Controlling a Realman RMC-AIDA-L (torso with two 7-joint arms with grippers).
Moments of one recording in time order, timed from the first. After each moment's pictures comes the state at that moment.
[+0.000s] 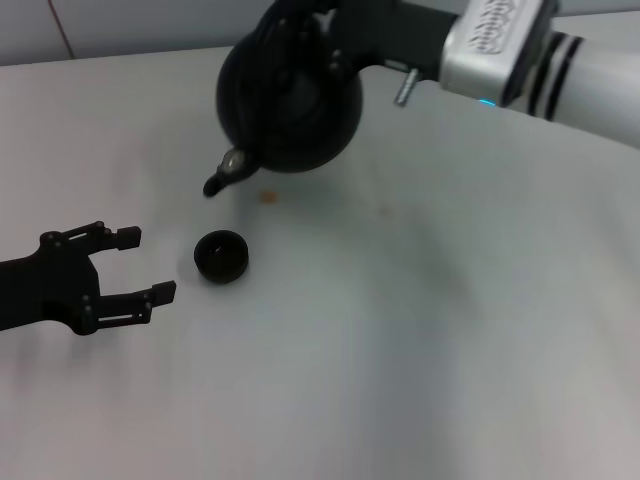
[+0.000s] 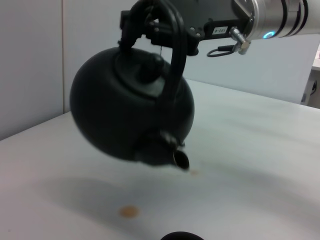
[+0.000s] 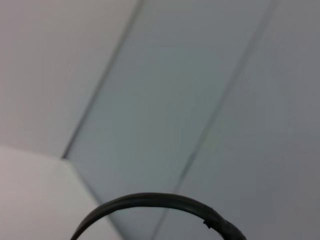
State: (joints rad) left arm -0.43 -2.06 0.68 0.72 2.07 1.58 -1.23; right arm 0.72 2.09 -1.12 -0.46 -1.21 -0.99 0.58
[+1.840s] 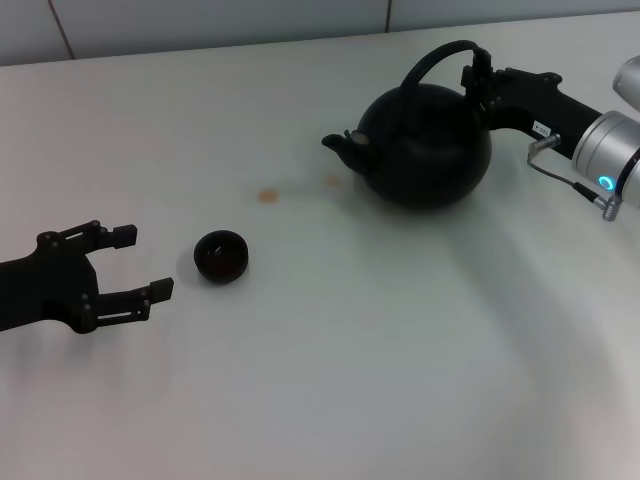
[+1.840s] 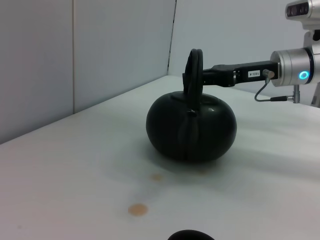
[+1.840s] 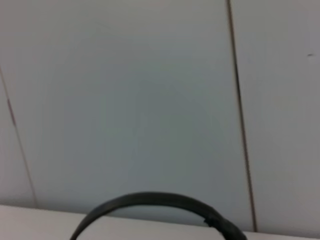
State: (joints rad) left arm -0.42 -2.06 0.69 0.70 2.04 1.55 -1.22; right arm 0.50 2.07 -1.04 -0.38 -1.06 -0.87 0.92
